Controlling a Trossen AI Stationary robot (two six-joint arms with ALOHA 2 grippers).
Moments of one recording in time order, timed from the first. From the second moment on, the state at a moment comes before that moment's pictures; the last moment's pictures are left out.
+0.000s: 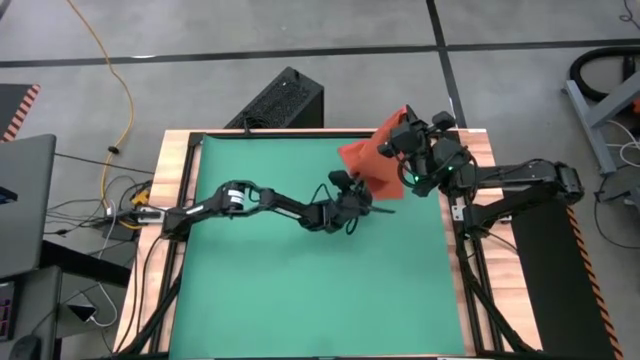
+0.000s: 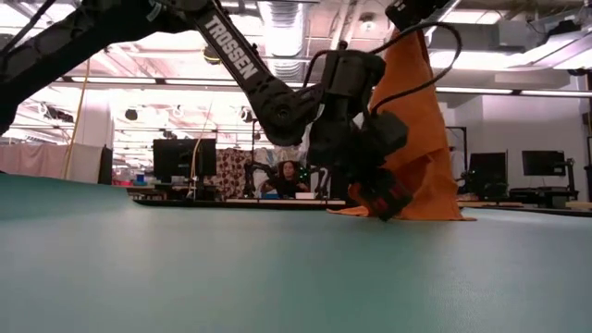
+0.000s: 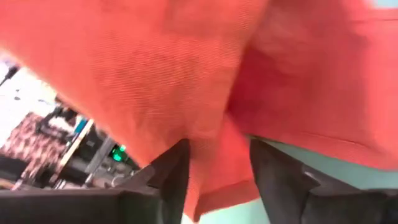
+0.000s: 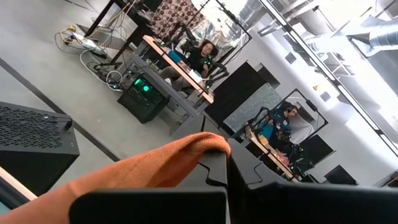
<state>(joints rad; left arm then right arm) 0.04 2.46 1.59 0.67 -1.03 0.65 -0.05 1.12 0.95 0.53 1.38 -1.04</state>
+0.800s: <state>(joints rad) -0.05 2.07 1.36 0.62 -1.17 0.88 -0.01 1.12 0.95 0.30 1.49 -0.86</state>
